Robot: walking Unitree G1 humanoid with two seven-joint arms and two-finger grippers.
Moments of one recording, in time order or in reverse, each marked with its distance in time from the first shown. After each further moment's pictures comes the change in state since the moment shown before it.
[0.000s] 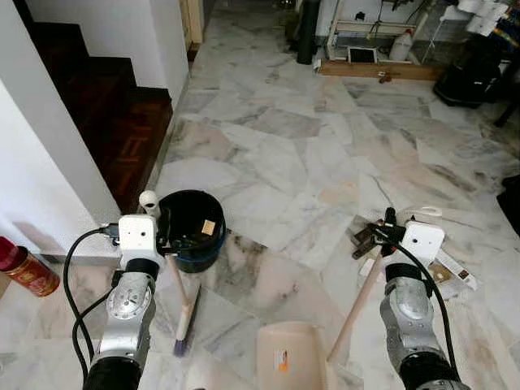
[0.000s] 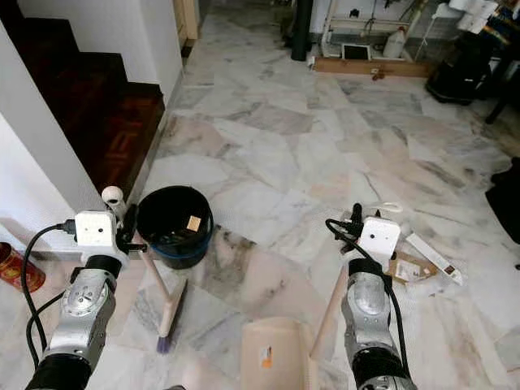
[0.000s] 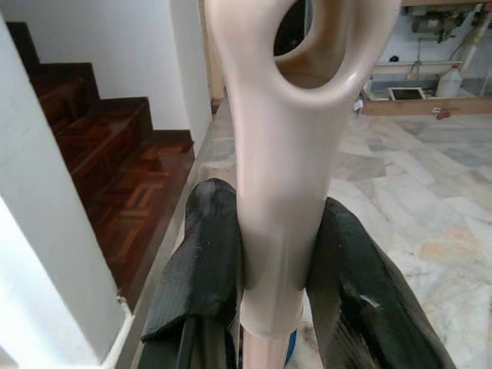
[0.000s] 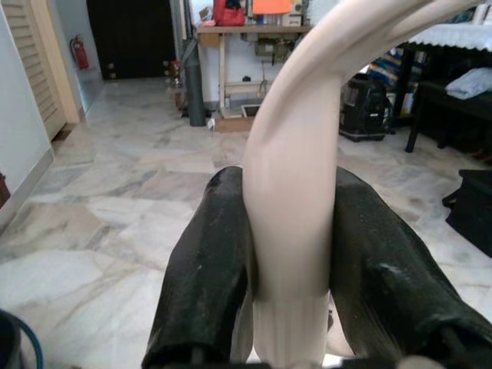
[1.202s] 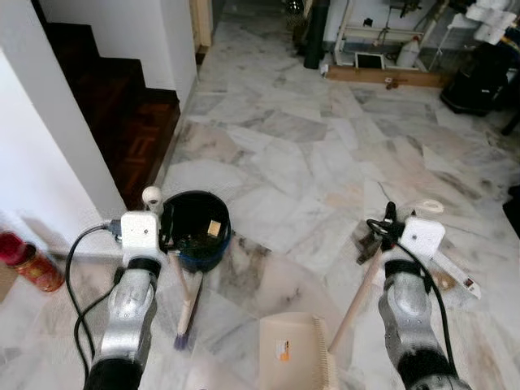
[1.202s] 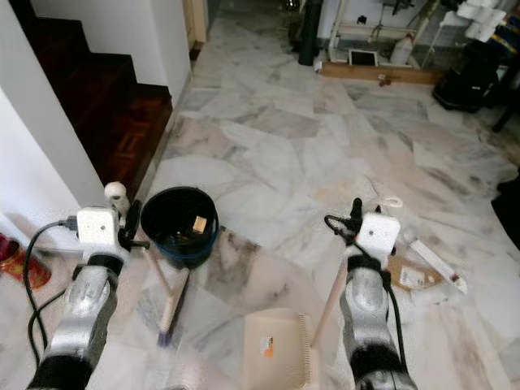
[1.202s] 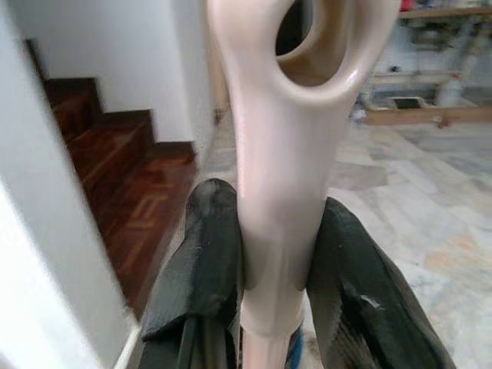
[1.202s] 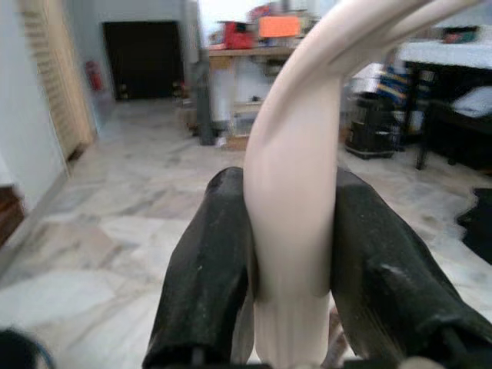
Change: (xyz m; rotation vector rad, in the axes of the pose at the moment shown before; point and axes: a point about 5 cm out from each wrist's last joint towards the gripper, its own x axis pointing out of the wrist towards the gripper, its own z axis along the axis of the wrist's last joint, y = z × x) left arm -0.003 0.003 0.000 0.010 -0.001 -0.001; right arm 0.002 0.010 0.005 0.016 -0.029 0.013
